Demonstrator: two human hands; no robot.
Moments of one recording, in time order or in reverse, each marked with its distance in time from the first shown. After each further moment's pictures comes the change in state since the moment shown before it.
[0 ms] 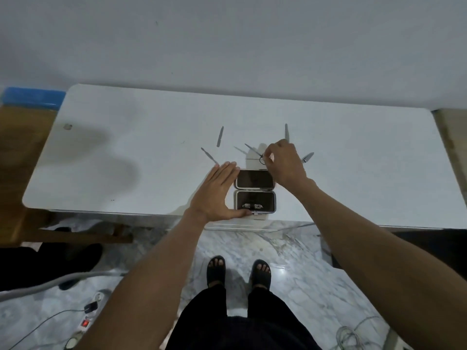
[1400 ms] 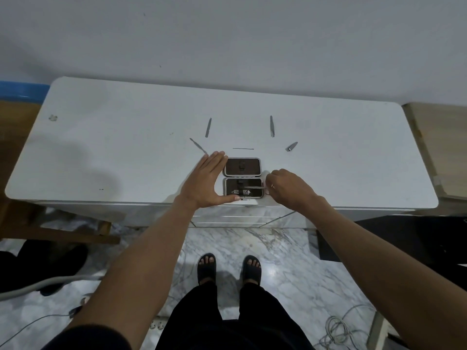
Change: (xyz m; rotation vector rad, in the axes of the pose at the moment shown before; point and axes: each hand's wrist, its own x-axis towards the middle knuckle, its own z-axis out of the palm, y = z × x) left_hand -0.002 0.000 0.004 0.007 0.006 -0.010; right_hand -0.097 0.029 -0.018 -0.304 -0.263 -0.282
